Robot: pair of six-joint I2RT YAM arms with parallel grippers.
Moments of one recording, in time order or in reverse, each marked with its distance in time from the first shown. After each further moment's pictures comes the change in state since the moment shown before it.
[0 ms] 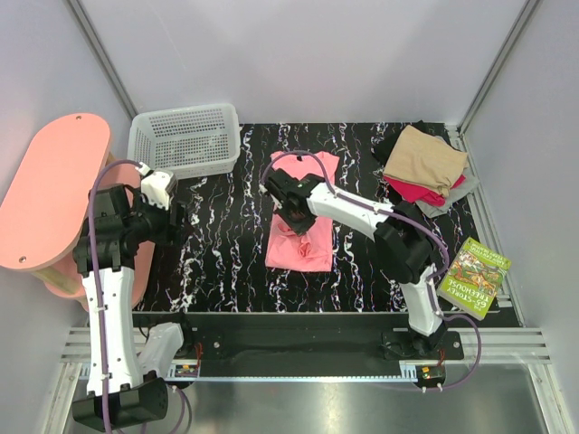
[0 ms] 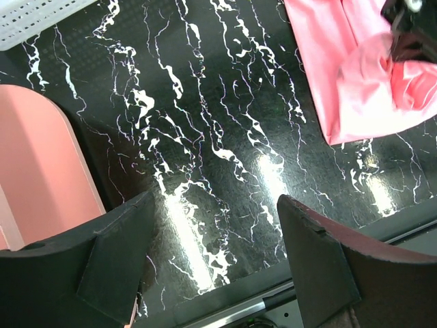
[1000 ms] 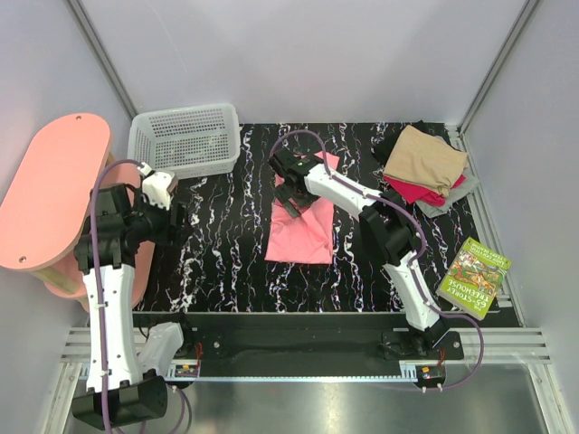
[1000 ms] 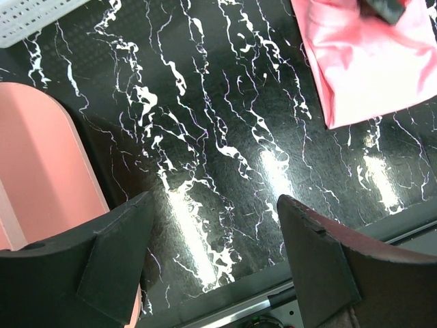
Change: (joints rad) left arm 0.000 0.013 -0.004 0.000 -0.010 0.019; right arm -0.137 0.248 0.299 -0.048 0.138 -0.036
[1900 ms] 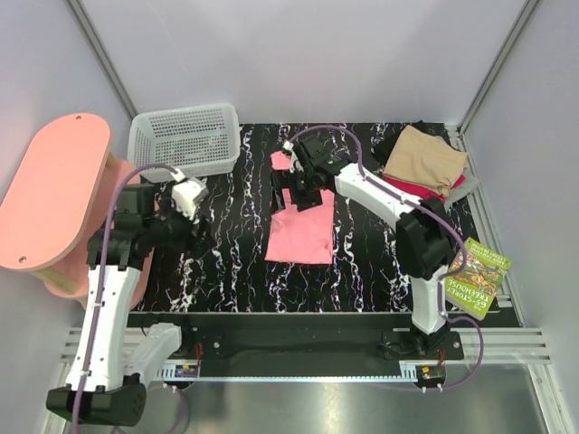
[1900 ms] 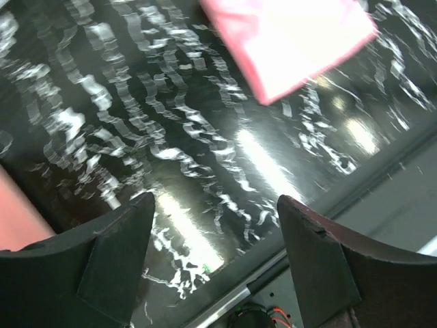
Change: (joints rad) left arm -0.213 0.006 -0.005 -0.052 0.035 0.006; right arm -0.058 -0.329 -0.286 0.245 -0.586 0.386
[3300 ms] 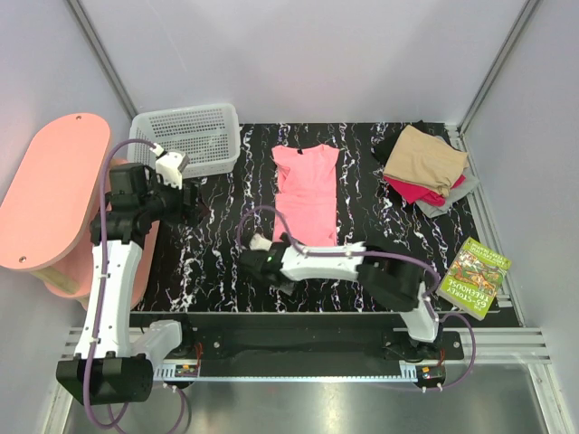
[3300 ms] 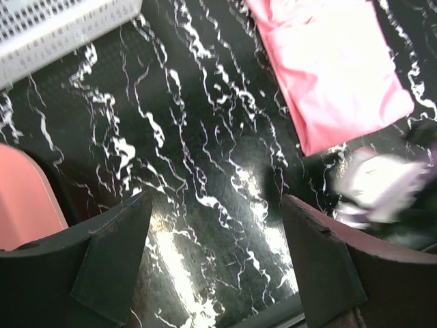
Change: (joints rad) left arm 0.067 0.131 0.024 0.257 -0.058 -0.172; right arm 0.553 -0.011 -0.235 -0.150 0.849 -0.187
